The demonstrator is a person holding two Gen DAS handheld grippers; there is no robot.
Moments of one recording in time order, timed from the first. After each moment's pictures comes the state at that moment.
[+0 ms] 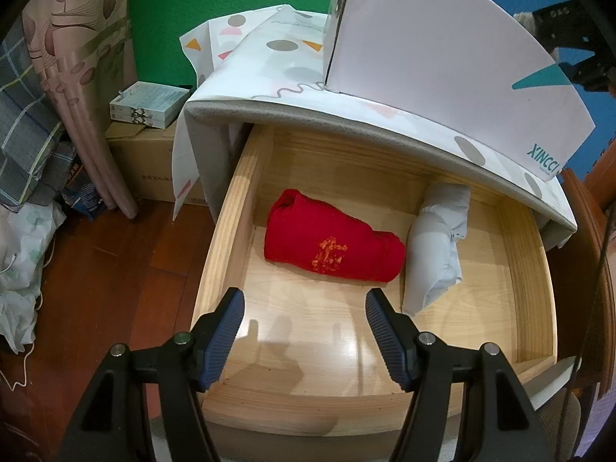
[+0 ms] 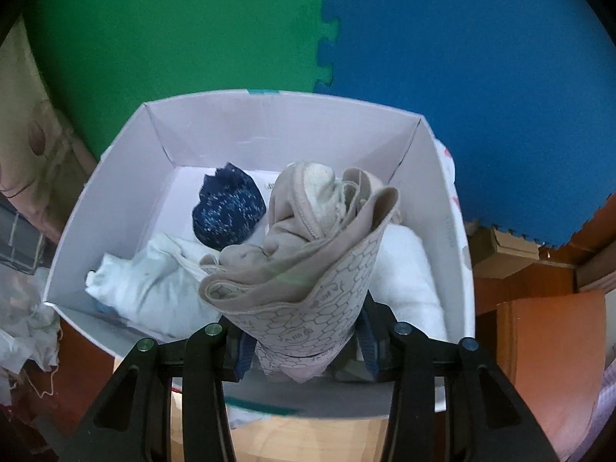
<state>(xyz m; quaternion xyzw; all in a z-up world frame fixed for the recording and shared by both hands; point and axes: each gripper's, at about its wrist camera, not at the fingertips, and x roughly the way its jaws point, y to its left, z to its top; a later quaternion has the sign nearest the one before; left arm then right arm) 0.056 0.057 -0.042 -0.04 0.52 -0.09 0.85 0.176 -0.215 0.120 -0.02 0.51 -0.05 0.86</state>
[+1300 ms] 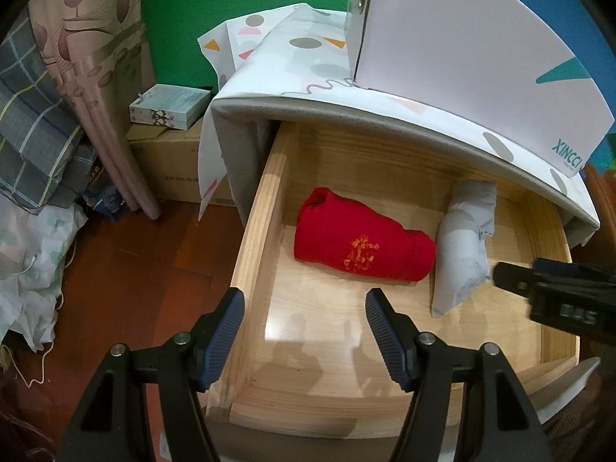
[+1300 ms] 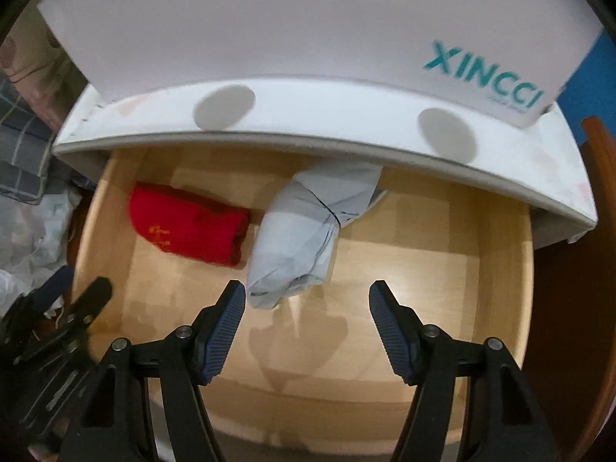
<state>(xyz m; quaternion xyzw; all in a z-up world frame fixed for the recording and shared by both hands) 0.057 0.062 -0.046 -0.01 0.52 -0.05 0.86 0.053 -0.162 -0.033 0.02 0.59 -0.01 0.81</state>
